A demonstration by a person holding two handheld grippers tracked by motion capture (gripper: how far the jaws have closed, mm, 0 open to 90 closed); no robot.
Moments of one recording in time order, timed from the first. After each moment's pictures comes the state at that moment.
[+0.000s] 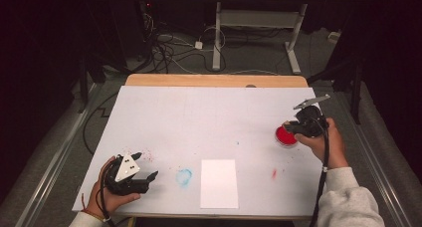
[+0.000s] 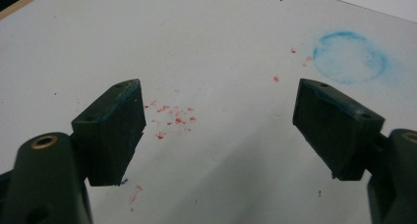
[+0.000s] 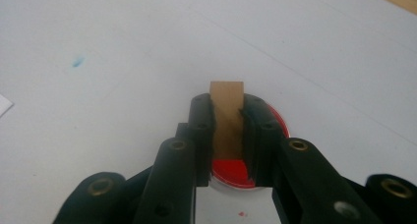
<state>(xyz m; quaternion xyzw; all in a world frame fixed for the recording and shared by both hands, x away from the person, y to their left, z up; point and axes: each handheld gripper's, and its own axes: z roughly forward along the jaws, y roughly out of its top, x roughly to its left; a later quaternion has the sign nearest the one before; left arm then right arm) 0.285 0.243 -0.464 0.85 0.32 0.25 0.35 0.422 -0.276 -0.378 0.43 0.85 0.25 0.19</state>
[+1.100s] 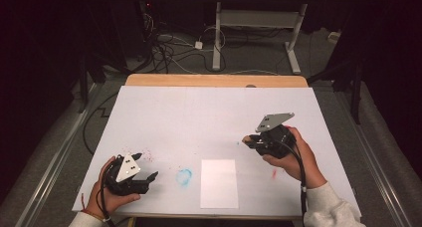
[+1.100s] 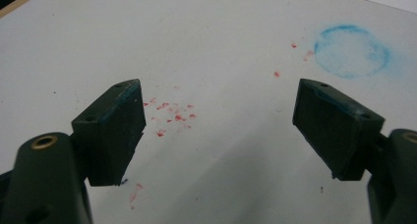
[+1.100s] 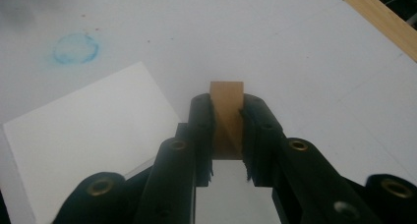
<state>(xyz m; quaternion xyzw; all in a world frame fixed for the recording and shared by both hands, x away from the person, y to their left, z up) 0.286 0.242 -0.464 0.85 0.31 0.26 0.34 0.358 -0.175 -0.360 0.24 0.90 0.32 0.17</state>
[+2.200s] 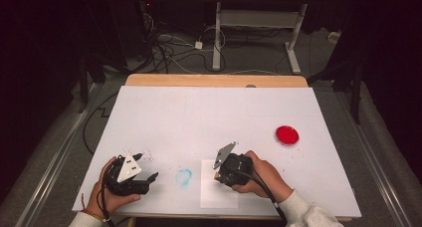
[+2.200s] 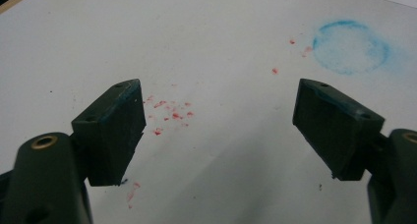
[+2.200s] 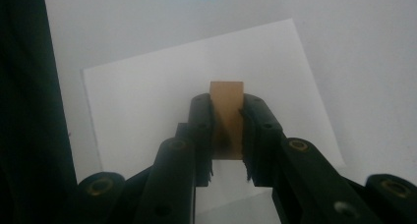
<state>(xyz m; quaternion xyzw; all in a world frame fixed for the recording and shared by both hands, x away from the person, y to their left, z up) 0.286 0.241 -0.465 0.85 0.31 0.25 0.33 0.329 -0.089 -0.427 0.12 0.97 0.21 0.07</state>
